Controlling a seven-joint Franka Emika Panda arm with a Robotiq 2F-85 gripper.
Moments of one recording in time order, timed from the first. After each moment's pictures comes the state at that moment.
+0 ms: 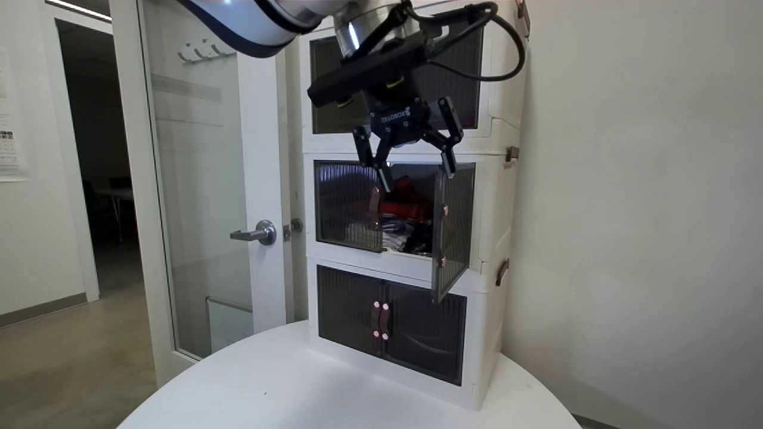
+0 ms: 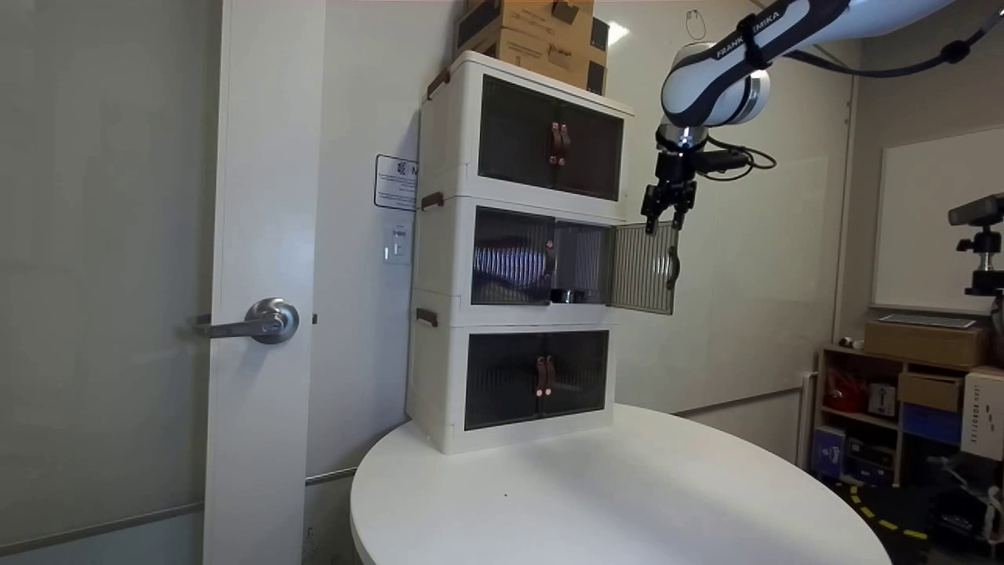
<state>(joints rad) -0.12 0.18 -0.10 -1.59 -0.20 2.15 -0.18</state>
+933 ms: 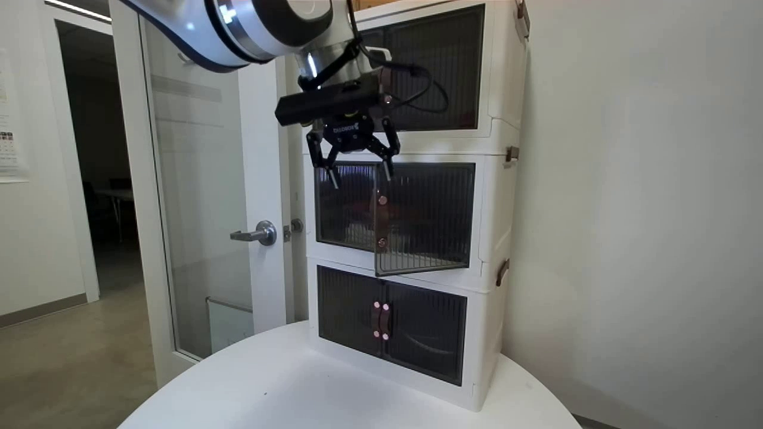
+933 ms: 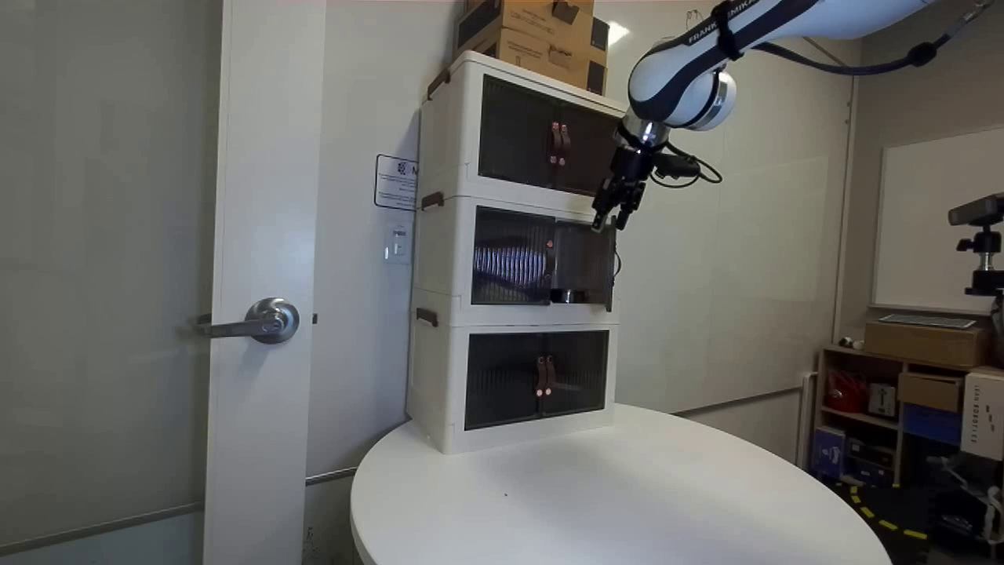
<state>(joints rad) -0.09 0.21 0.00 -1.60 -0.06 2.28 -0.32</state>
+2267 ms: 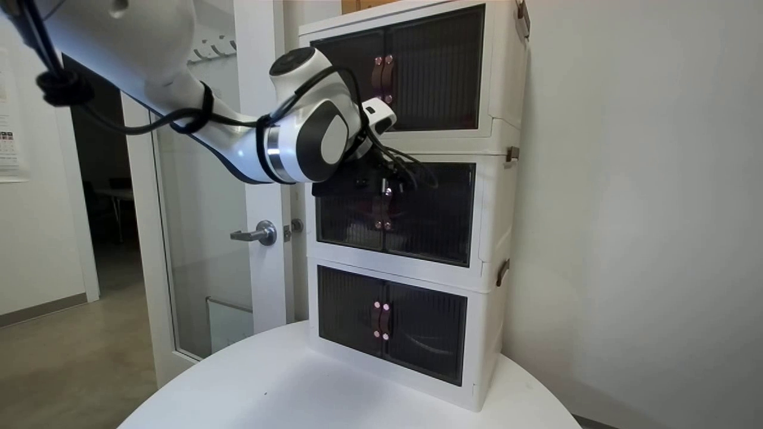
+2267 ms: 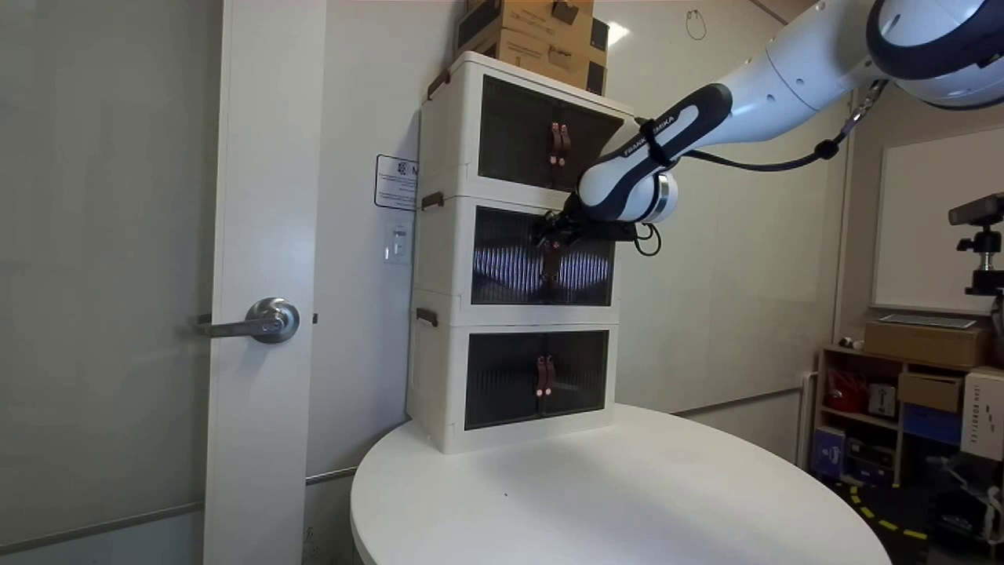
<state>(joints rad) 0.01 0.55 -0.08 -1.48 -0.02 3.00 -0.03</state>
